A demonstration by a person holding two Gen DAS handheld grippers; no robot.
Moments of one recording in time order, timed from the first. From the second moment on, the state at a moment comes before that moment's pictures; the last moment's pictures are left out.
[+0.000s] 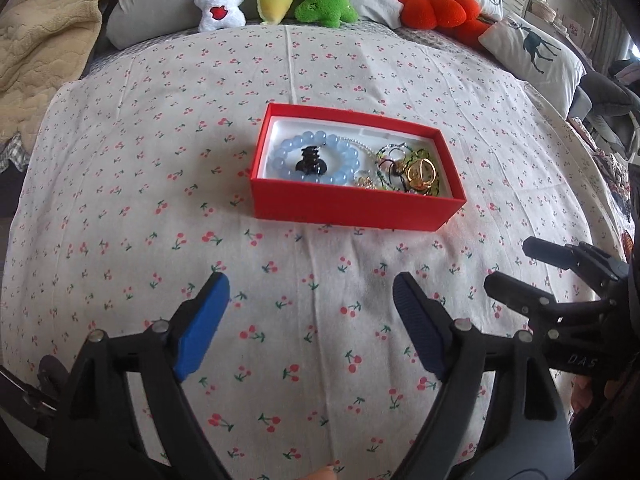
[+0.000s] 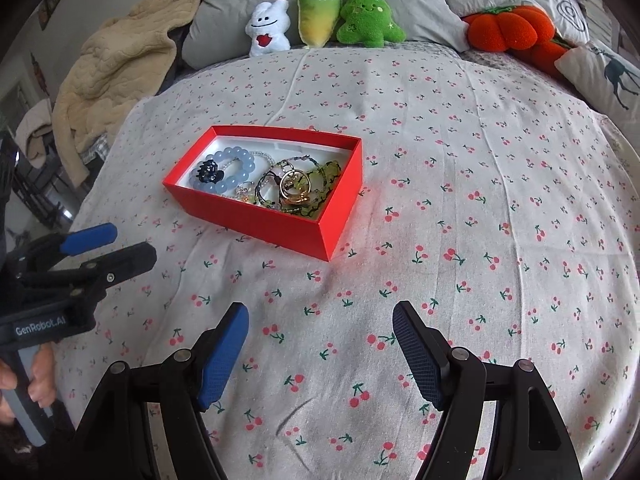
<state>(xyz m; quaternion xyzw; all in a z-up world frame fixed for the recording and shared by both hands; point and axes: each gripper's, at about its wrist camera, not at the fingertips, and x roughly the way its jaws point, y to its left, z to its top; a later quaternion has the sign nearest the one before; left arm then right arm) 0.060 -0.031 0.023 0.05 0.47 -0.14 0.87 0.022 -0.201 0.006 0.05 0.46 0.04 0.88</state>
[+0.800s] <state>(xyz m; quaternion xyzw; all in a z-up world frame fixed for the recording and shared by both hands) 0.032 -0.008 -0.009 0.05 0.49 -0.07 0.87 0.008 -0.163 -0.016 0.00 0.49 -0.03 0.87</state>
